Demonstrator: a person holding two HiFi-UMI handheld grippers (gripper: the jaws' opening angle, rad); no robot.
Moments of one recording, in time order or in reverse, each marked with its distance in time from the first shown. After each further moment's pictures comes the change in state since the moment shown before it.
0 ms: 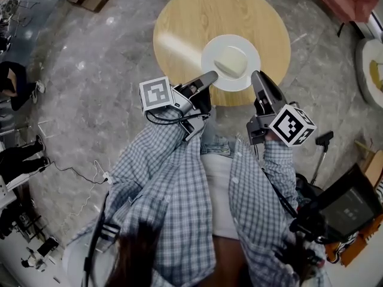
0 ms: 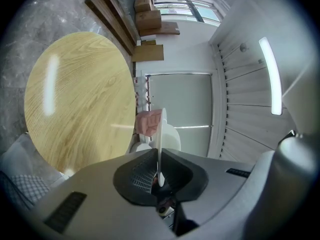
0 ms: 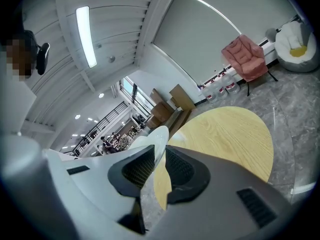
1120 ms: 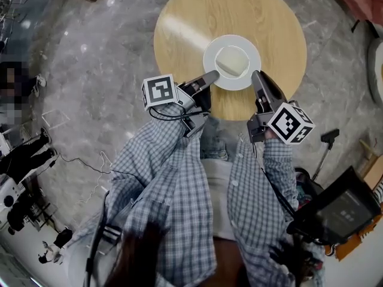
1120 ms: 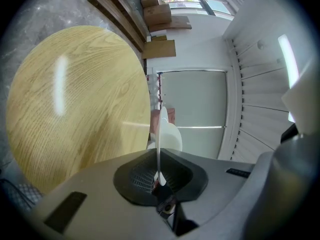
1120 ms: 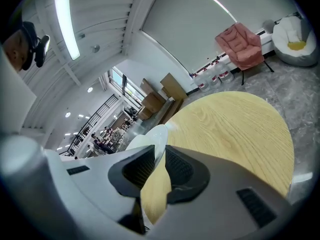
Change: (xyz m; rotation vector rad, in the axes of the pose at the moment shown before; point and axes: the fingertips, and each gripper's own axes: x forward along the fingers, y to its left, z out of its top) left arm 0.032 0.071 0.068 -0.027 0.055 0.153; right arm 0.085 -0.056 -0.010 0.060 0.116 -0.085
